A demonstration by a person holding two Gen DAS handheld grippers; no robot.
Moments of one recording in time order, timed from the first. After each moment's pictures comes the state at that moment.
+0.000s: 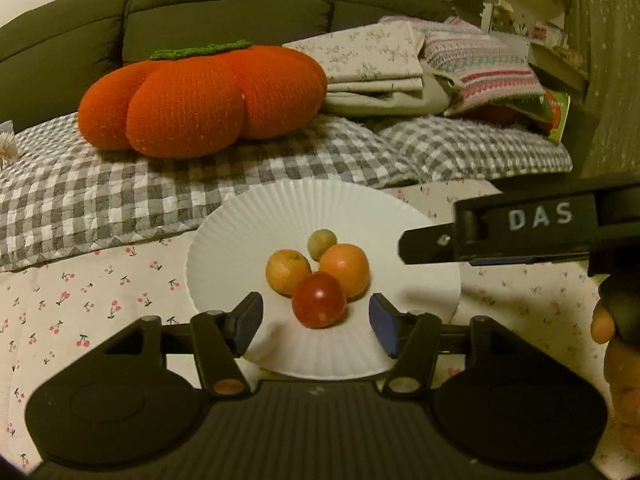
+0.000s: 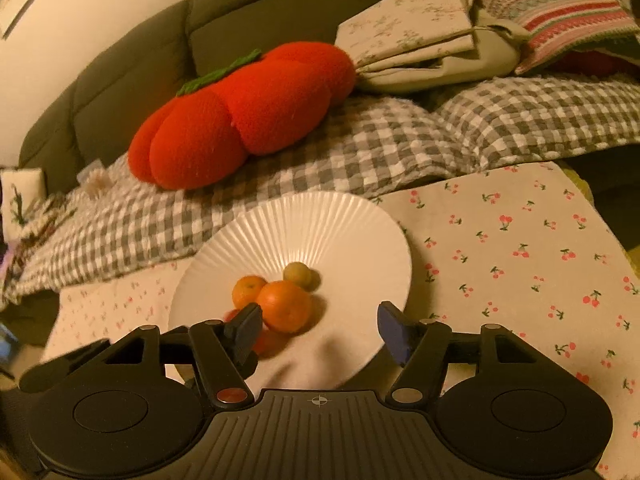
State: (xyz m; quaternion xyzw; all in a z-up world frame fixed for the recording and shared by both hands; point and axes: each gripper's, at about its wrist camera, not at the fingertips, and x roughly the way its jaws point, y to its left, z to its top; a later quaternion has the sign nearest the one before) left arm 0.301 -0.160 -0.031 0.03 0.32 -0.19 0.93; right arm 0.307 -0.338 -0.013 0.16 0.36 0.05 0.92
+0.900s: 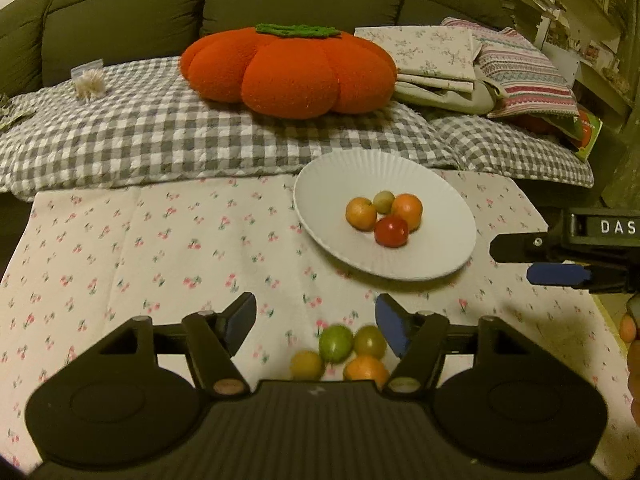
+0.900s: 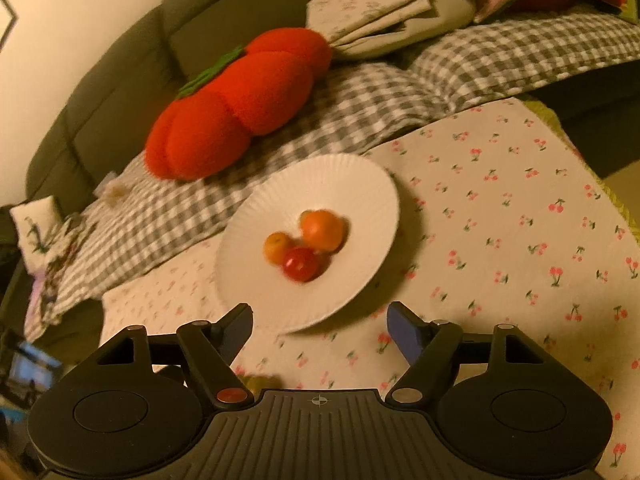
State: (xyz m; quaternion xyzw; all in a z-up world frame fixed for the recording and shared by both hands) left arm 0.230 -0.085 0.008 -0.01 0.38 -0.12 0.92; right arm 0.250 -0.345 0.013 0.24 0.41 0.05 0.88
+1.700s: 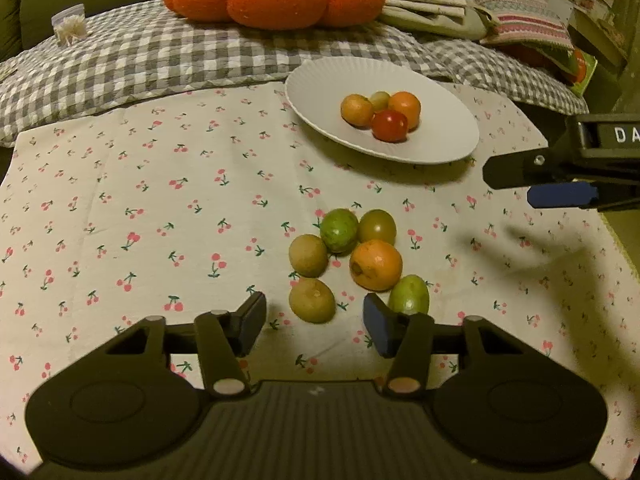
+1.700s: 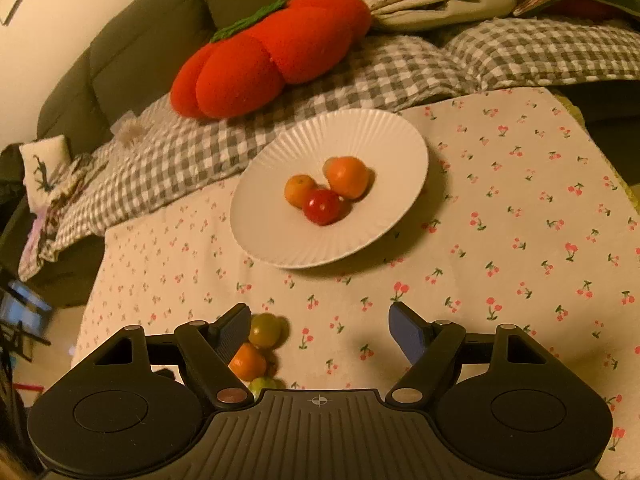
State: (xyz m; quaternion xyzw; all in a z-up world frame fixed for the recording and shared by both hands) left arm 0.210 -0.086 -0.047 0.01 0.45 -0.14 0.88; right arm 0.235 -0.317 0.002 0.17 0.45 0.09 0.87
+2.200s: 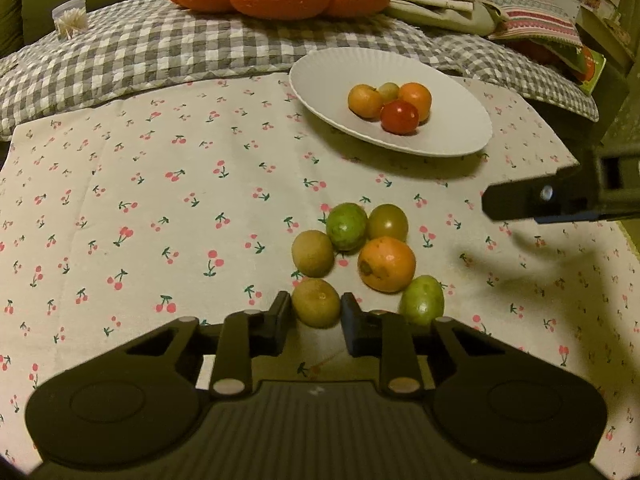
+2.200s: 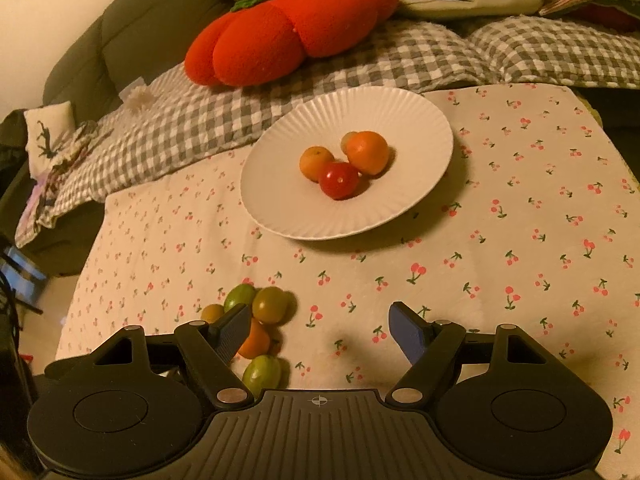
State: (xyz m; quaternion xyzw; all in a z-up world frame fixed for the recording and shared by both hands) left arm 0.217 -0.088 -0.060 0.01 0.46 -0.13 0.88; right arm 0.234 -0.299 -0.006 0.14 0.46 0.11 0.87
